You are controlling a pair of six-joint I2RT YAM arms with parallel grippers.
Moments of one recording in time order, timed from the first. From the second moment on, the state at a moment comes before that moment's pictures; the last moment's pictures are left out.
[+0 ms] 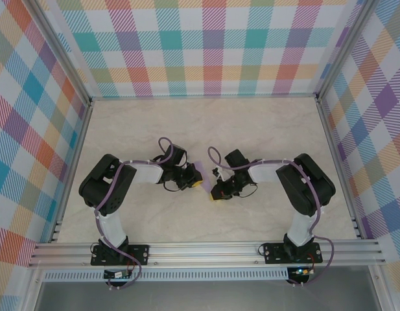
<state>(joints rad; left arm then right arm) -0.55 1.84 0.85 0.02 0.56 -1.02 0.61 1.79 0.82 -0.32 -0.75 0.35</state>
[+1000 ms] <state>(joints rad) -0.55 1.84 0.88 -0.03 0.56 -0.97 0.61 1.82 0.92 -0.29 -0.64 0.48</state>
